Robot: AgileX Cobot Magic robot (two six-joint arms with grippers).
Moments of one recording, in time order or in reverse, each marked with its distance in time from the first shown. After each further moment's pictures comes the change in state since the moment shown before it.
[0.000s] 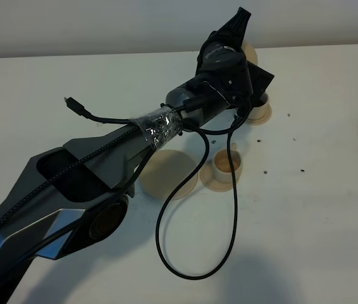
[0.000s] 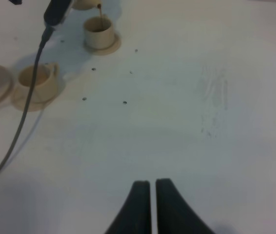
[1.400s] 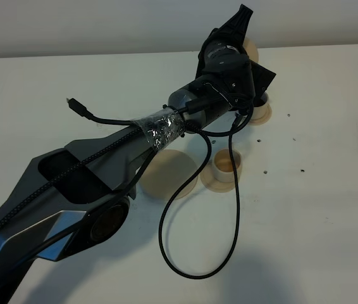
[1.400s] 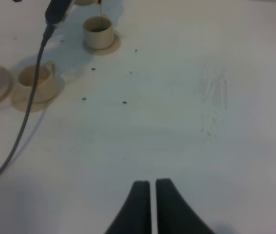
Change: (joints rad) left arm -0.009 0.000 0.000 0.054 0.011 -0.045; right arm -0.001 0.000 0.000 0.000 0.000 0.000
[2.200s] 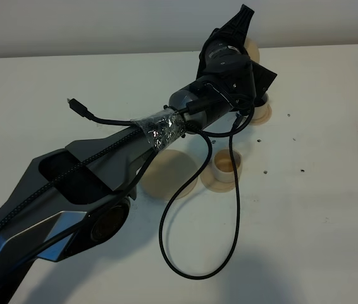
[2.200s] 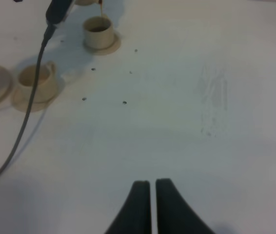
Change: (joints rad) left arm -0.003 0.000 0.000 0.003 -0.001 -0.003; right arm 0.000 0.000 0.000 0.000 0.000 0.000
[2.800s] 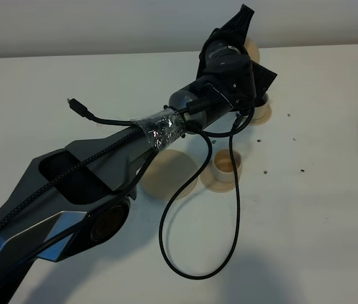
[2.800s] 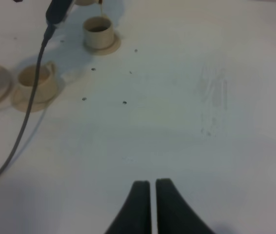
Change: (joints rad) left arm 0.000 0.000 0.000 0.000 0.000 0.000; right arm 0.000 0.000 0.000 0.000 0.000 0.000
